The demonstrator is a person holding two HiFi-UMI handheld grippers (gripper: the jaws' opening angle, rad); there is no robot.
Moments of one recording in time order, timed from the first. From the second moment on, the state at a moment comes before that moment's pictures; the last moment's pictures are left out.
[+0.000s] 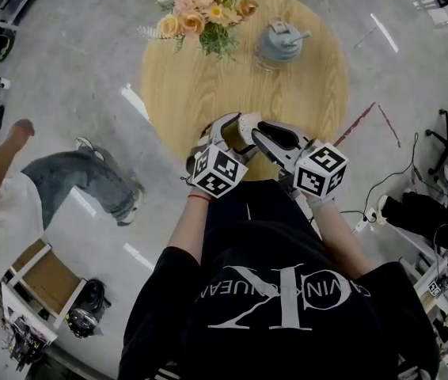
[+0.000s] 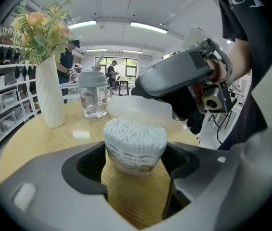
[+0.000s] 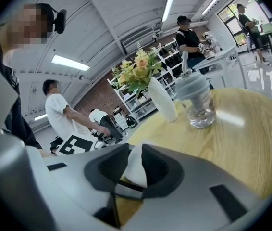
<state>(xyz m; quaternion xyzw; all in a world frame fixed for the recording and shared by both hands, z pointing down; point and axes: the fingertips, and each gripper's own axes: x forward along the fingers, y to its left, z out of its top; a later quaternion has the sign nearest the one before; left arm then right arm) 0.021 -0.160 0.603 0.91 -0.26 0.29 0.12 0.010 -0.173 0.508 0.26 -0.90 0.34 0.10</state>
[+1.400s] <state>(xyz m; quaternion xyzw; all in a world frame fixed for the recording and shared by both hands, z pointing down) 0.020 -0.158 0.601 0.91 -0.29 0.27 0.13 -0.017 -0.167 0.526 0.21 -0.92 0.18 0.28</state>
